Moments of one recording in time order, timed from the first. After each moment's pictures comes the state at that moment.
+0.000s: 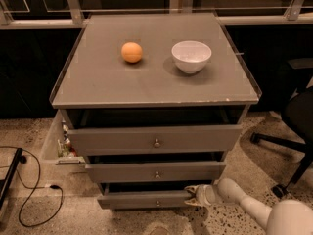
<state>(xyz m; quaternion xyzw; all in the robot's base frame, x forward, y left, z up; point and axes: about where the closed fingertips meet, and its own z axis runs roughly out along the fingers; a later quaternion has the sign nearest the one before) 0.561 -0.197 0.157 -0.68 0.65 0.11 0.33</state>
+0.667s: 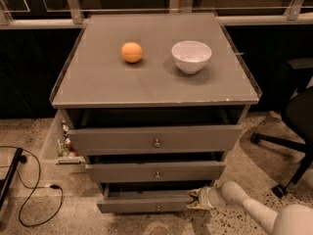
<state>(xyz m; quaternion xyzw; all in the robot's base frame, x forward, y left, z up) 0.547 -0.203 0.161 -0.67 0.65 0.12 0.33</state>
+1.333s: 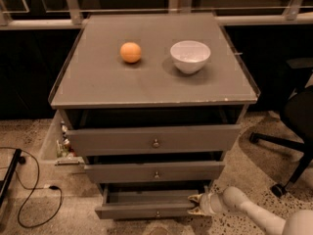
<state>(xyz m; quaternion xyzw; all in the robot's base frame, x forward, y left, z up) 0.522 -0.206 0.164 -0.67 0.65 0.12 0.33</state>
